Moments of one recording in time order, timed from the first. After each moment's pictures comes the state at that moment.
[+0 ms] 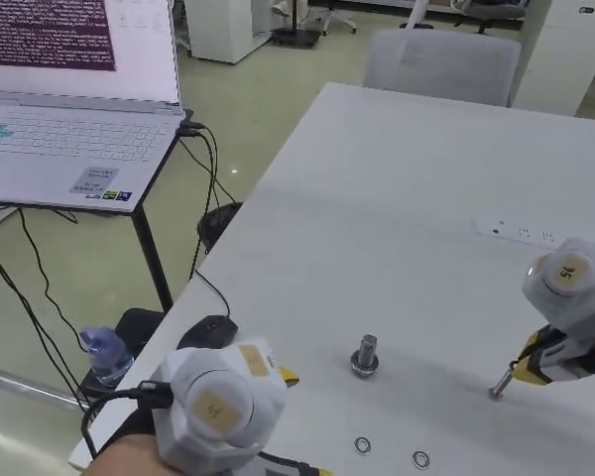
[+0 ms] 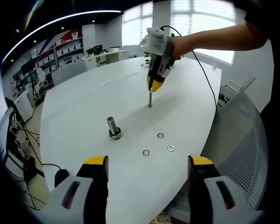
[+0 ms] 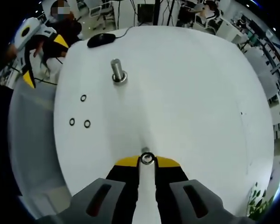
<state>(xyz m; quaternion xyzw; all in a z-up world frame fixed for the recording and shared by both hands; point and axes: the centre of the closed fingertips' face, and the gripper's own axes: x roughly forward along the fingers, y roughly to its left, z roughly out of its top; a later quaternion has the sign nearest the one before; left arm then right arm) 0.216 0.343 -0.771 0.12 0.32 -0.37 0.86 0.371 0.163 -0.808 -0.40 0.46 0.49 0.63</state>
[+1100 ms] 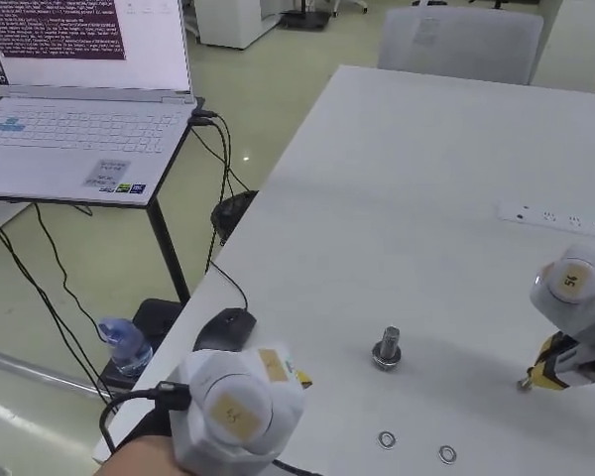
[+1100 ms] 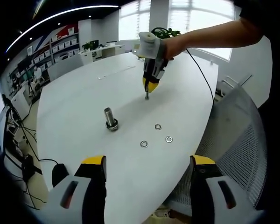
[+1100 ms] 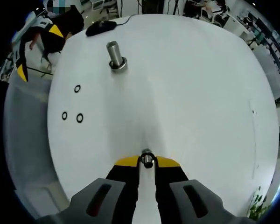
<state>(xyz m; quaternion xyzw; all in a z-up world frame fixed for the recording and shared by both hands) 0.207 0.352 -0.785 0.12 0.35 -0.38 0.85 0.374 0.162 -0.847 -0.41 0.48 0.49 0.60</state>
